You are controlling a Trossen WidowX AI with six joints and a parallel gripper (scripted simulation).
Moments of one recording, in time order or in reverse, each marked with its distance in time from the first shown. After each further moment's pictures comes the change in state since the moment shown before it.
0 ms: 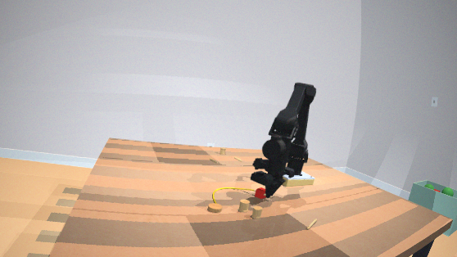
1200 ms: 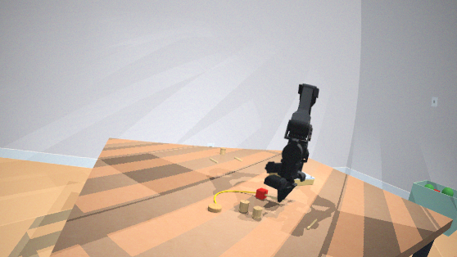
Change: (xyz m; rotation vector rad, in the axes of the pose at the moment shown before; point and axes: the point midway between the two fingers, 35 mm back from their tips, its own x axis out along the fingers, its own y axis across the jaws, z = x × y) arm -0.004 -0.001 -0.050 -0.018 0.006 0.018
